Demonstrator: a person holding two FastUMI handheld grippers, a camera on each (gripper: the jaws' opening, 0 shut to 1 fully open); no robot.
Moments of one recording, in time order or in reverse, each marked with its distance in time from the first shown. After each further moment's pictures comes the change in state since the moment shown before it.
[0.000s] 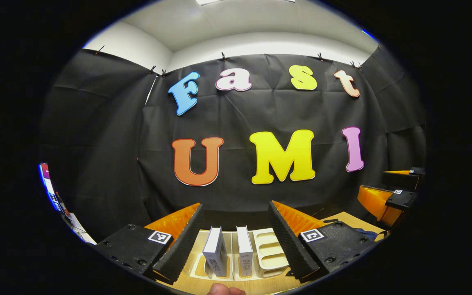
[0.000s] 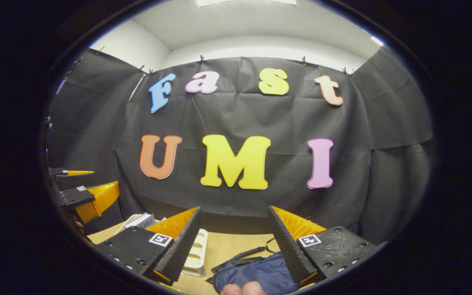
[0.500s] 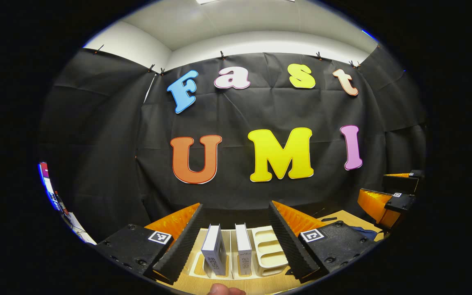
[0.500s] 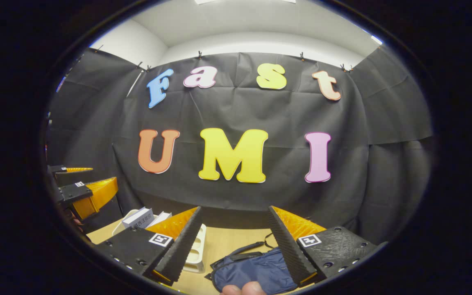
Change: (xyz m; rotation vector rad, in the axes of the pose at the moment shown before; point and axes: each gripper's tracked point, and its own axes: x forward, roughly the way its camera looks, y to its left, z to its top) left arm -0.003 -0.003 -0.009 0.000 0.017 -0.014; right arm -0.006 -0.005 -0.023 0.000 0.053 -0.017
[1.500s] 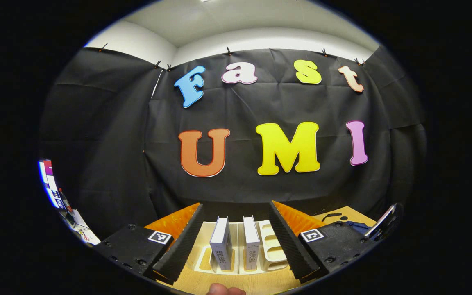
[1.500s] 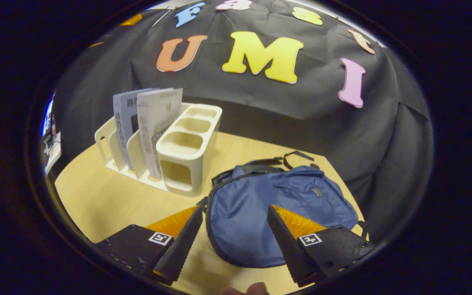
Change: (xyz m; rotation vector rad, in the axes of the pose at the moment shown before) left arm -0.018 0.023 -0.015 -0.006 0.037 0.065; right arm -0.009 0.019 -0.305 -0.189 0.581 0.097
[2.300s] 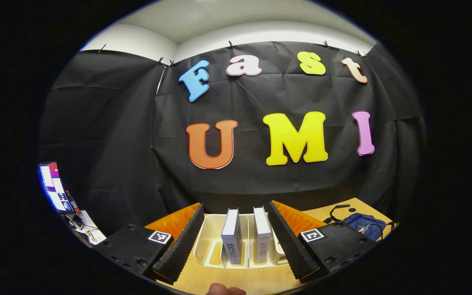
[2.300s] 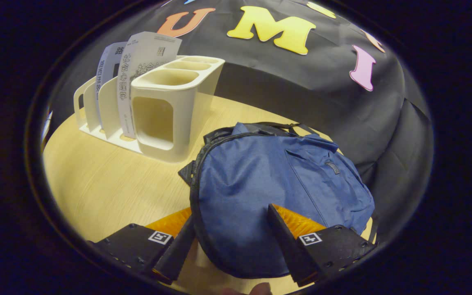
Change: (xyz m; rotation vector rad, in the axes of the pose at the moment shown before) left arm -0.007 0.011 -0.014 0.030 0.060 0.039; right arm 0.069 0.001 -0.054 -0.043 0.115 -0.095
